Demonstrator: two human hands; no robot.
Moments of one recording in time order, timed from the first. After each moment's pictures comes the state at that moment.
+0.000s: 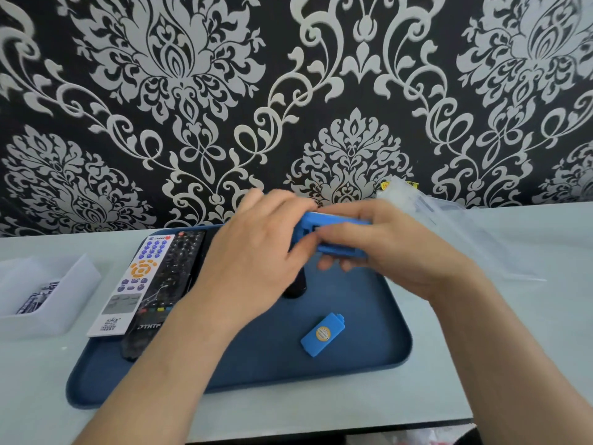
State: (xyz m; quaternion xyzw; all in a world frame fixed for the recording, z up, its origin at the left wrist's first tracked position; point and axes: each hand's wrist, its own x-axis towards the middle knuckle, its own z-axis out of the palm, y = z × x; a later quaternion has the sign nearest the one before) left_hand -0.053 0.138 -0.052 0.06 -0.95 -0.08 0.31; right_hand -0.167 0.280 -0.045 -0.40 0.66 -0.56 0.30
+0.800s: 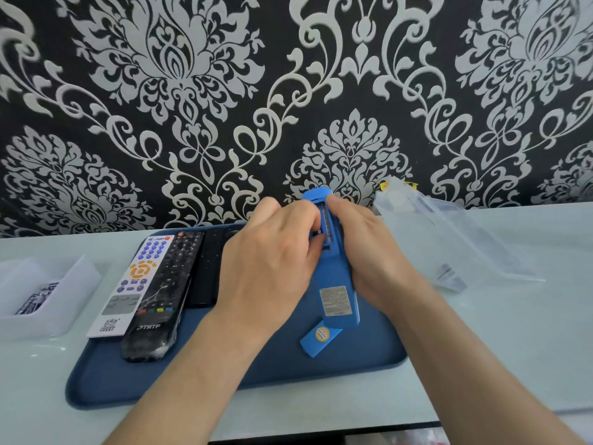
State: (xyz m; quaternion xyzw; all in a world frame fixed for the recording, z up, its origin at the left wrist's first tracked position) left_hand -0.055 0.160 -0.061 0.06 -0.91 -0.04 0.41; right_hand -0.148 0.251 -0.060 -0.24 0.61 -0.71 0.26
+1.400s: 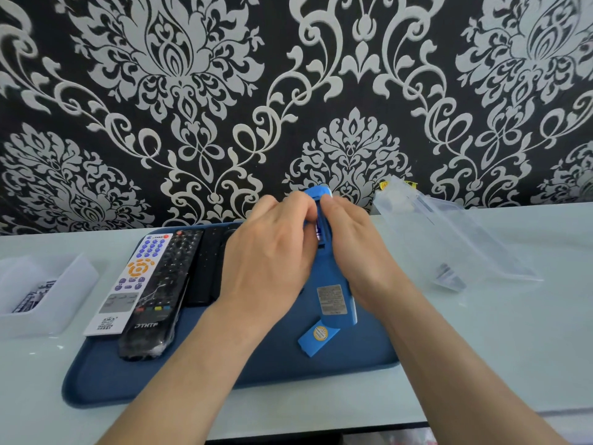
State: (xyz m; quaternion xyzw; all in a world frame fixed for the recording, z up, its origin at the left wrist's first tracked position) left_hand -0.064 0.158 -0.065 0.07 -0.90 -0.08 0.42; right_hand -0.142 0.245 -0.063 -0.29 0.66 -0.67 0.19
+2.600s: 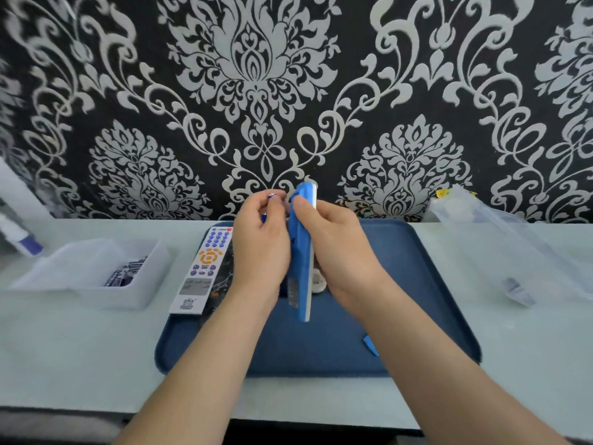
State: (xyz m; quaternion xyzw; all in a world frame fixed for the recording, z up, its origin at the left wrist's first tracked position) left_hand -0.032 0.094 -0.066 0.31 -0.64 -0.55 0.42; right_hand -0.079 0.167 -0.051 -0.28 0.62 -0.69 0.27
